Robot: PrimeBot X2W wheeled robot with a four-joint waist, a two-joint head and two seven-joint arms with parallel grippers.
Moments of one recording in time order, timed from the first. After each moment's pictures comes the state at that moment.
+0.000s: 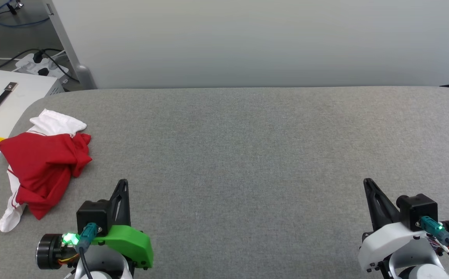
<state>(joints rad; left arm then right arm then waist) 0.02 0.06 0.00 0.00 -0.01 0.00 0.00 0.02 -0.05 0.00 0.00 0.01 0.13 0.00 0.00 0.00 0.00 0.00</state>
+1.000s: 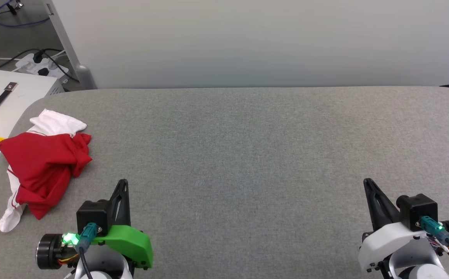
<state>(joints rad) 0.02 0.06 0.00 0.00 -0.01 0.00 0.00 0.02 -0.05 0.00 0.00 0.01 0.13 0.00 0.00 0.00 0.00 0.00</state>
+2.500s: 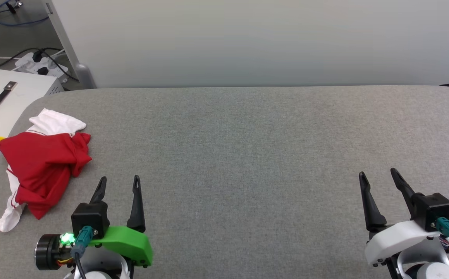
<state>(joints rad) 0.02 0.06 0.00 0.00 -0.04 0.01 -0.05 0.02 -0.05 -0.02 -0.03 0.05 0.13 -0.05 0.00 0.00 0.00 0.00</state>
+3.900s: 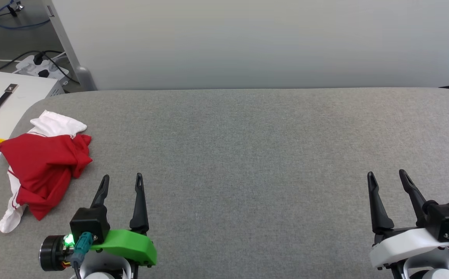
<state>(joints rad) 0.02 0.06 -0.03 0.01 -0.09 0.03 -0.14 0.05 -0.05 -0.04 -0.04 0.10 0.13 -0.14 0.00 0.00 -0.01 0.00</state>
